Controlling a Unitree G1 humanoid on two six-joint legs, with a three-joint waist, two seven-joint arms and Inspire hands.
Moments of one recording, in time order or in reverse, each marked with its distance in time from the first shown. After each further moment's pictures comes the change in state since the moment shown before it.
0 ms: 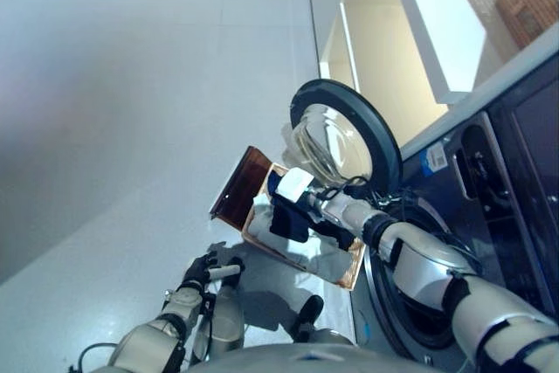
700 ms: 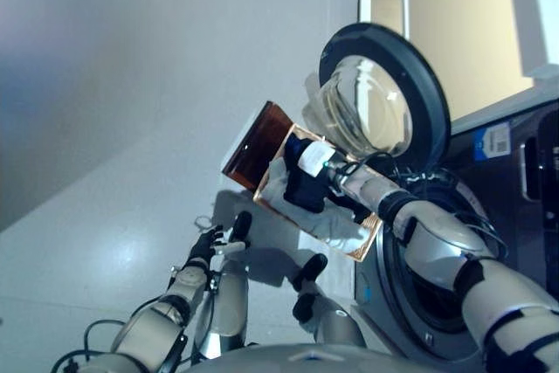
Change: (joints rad) left arm -0.101 0.010 -0.075 -0.042 -0.108 -0.060 0.023; right arm -0.170 -0.080 0.001 0.061 0.002 0.003 -0.035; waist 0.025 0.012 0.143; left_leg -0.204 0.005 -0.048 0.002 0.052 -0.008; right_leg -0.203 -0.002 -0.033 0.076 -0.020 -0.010
